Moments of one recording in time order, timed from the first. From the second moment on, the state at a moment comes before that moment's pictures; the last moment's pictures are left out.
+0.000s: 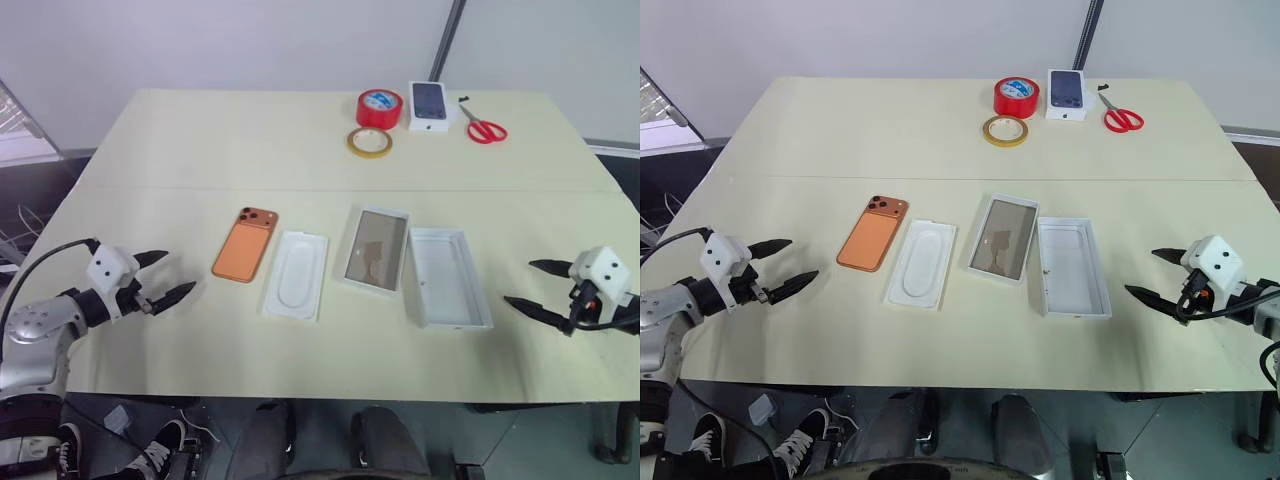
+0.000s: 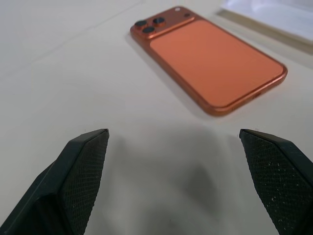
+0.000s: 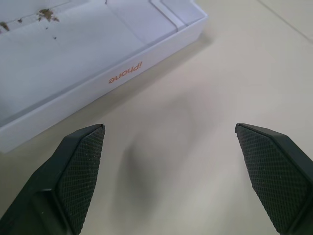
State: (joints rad) left arm -0.13 0.75 0.26 0.33 -0.32 -0.10 -1.04; right arm -0.04 -0.96 -0.33 0.33 0.30 -0.03 1.12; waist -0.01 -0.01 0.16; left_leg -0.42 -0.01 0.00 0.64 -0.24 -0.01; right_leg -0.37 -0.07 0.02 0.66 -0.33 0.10
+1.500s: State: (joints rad) left arm -0.29 0.38 0.19 -0.18 -0.81 1.32 -0.52; right arm -0.19 -0.77 -0.09 -0.07 0.32 0.16 1.04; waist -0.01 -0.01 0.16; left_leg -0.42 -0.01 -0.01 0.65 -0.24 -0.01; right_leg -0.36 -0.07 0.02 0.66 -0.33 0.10
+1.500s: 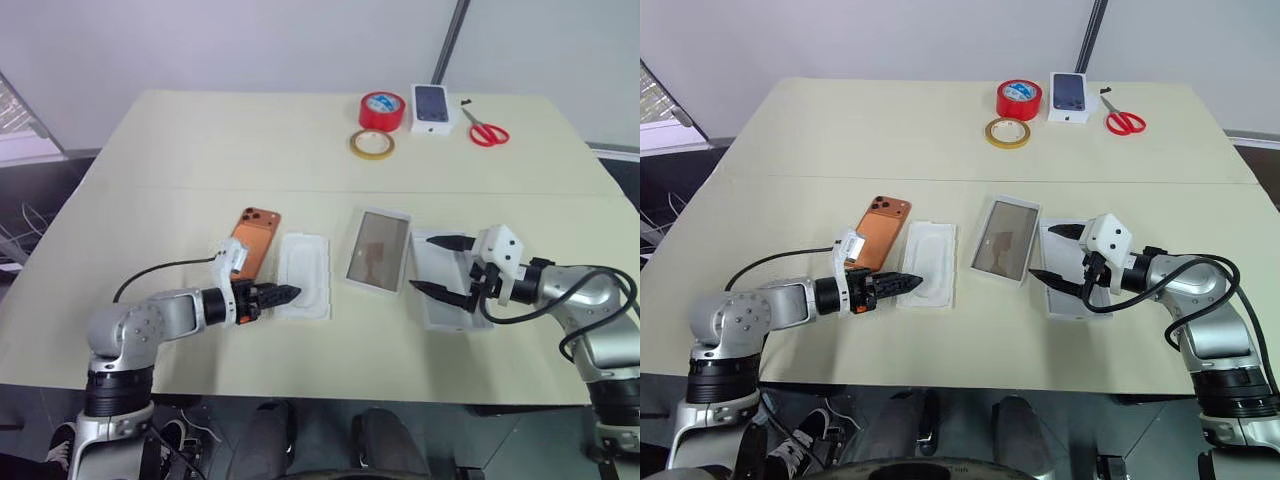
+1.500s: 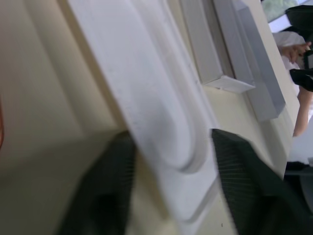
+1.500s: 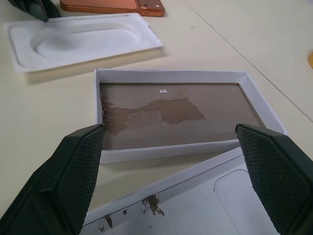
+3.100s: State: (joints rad) left arm -0.47 0.36 0.24 -0.13 -0.89 1.35 -0.46; right arm -0.25 -0.61 0.27 -0.18 0.21 0.24 1.10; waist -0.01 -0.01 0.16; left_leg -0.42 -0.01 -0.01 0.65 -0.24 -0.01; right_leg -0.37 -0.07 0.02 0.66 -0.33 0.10
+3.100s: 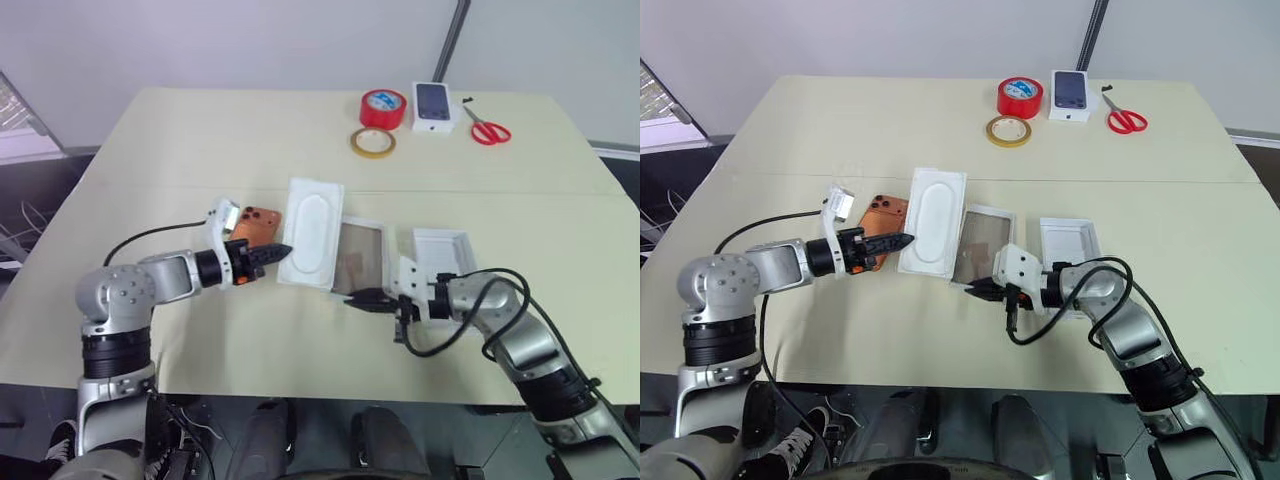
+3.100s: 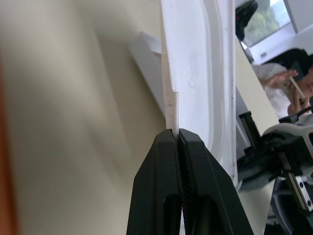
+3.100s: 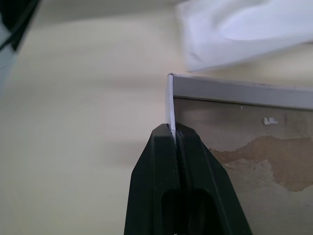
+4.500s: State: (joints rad) left arm -0.41 0.39 0.16 -0.28 -0.76 1.01 -0.47; right arm -0.39 -0.55 0.08 0.04 0.20 0.20 0.87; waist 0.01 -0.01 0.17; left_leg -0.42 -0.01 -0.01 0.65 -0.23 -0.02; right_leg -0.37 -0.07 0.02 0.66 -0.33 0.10
